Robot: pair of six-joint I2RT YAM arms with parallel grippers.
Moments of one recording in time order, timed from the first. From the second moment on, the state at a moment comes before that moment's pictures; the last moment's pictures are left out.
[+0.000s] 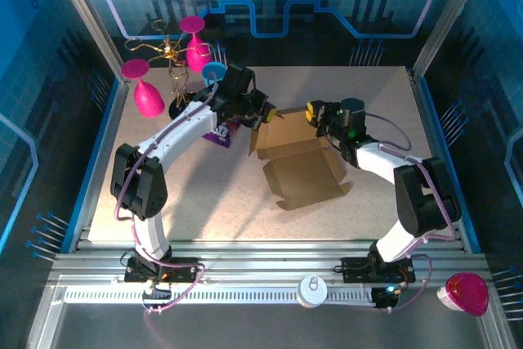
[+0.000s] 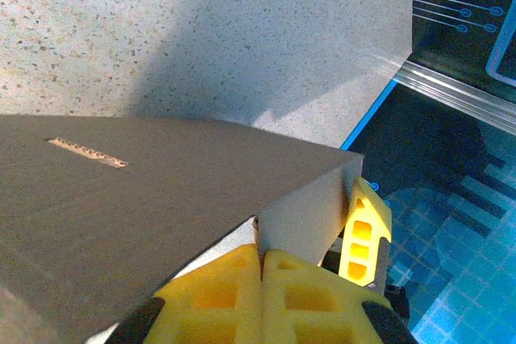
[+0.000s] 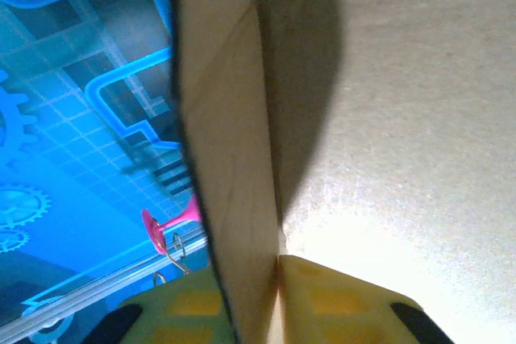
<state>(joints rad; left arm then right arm) -0.46 1.84 1.63 -0.57 0.38 -1.55 0.26 1.62 0.87 0.47 -0.29 1.83</state>
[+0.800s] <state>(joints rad) -0.43 1.84 1.71 -0.63 0.39 -1.36 0.26 1.56 0.89 0.30 -0.25 1.88</state>
